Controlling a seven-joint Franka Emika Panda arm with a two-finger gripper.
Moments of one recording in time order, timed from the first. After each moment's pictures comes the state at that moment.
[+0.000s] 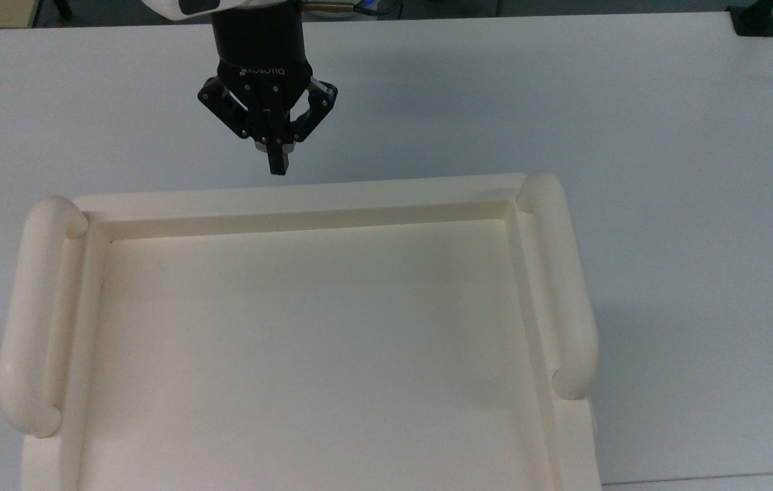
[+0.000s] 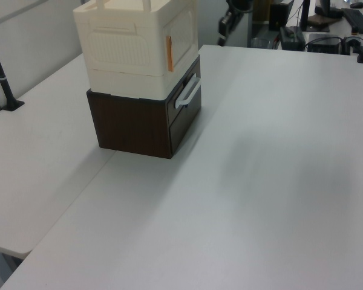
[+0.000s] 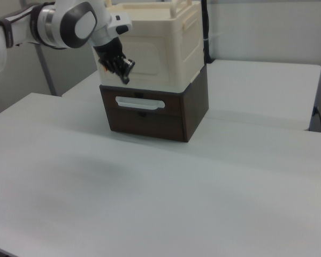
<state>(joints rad) -0.01 0.20 0.02 -1.49 0.00 2.05 0.07</state>
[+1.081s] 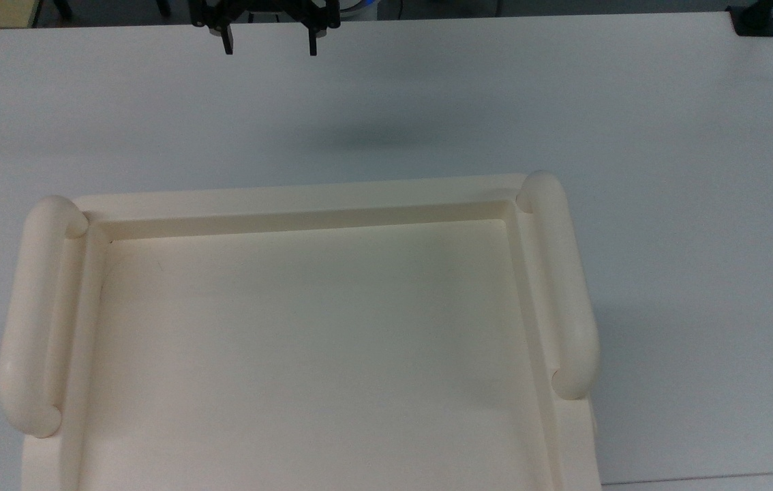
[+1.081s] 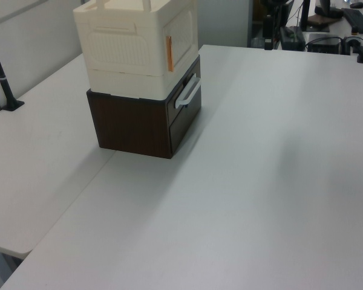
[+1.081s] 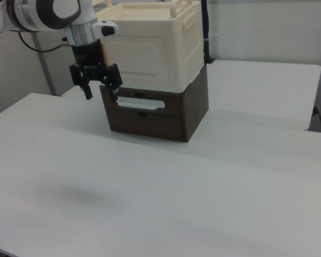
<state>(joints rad) -0.01 0.09 0.02 -1.51 -0.07 1.58 -0.07</state>
